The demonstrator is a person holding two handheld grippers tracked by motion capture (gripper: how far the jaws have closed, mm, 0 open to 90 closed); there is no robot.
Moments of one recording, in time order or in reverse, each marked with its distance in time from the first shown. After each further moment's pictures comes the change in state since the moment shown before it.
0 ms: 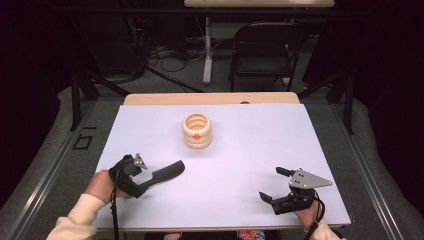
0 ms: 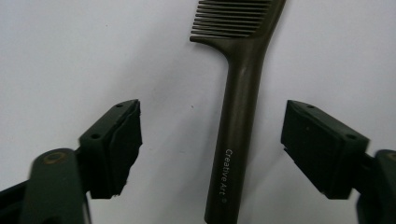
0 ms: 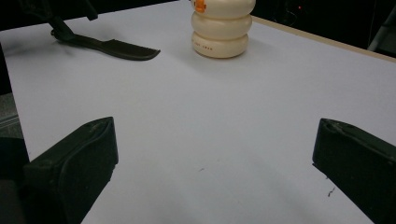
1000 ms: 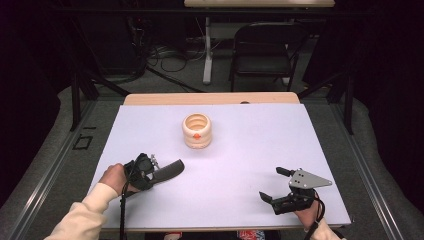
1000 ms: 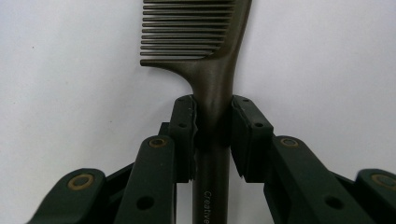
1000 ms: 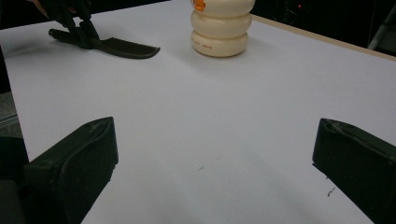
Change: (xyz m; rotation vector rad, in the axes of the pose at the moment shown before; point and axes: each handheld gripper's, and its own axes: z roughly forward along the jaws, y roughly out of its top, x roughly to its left) left arm 0.000 0.028 0.020 0.133 -0.122 0.059; right arm -0.001 0.000 0.000 0.004 0.000 0.000
